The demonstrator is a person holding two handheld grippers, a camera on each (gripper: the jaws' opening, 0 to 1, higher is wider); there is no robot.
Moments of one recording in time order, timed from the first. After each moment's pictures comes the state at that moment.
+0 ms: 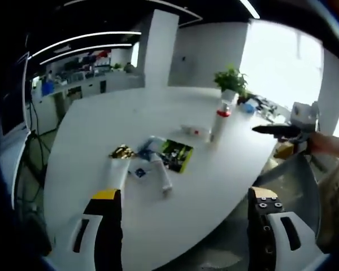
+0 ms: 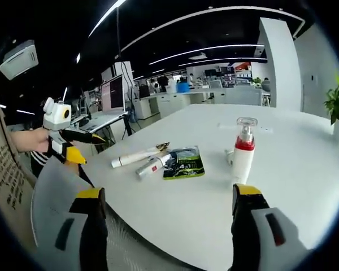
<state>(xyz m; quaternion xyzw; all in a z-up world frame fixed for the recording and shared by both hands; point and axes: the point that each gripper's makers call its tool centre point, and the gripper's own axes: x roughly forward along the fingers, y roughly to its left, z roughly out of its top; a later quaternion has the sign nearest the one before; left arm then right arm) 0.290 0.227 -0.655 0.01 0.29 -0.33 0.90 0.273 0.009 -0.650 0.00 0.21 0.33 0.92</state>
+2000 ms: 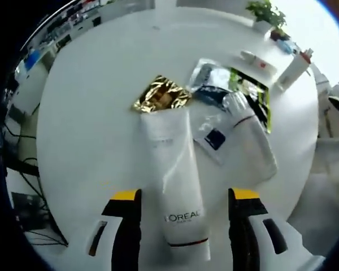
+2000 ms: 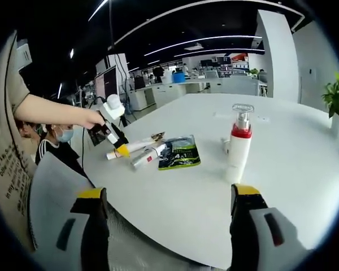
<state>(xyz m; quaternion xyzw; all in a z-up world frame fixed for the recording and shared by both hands) 0.398 0.284 -0.775 0.14 0.55 -0.27 0.77 0.275 0.000 -0.665 0.00 0.24 0.31 0.92</state>
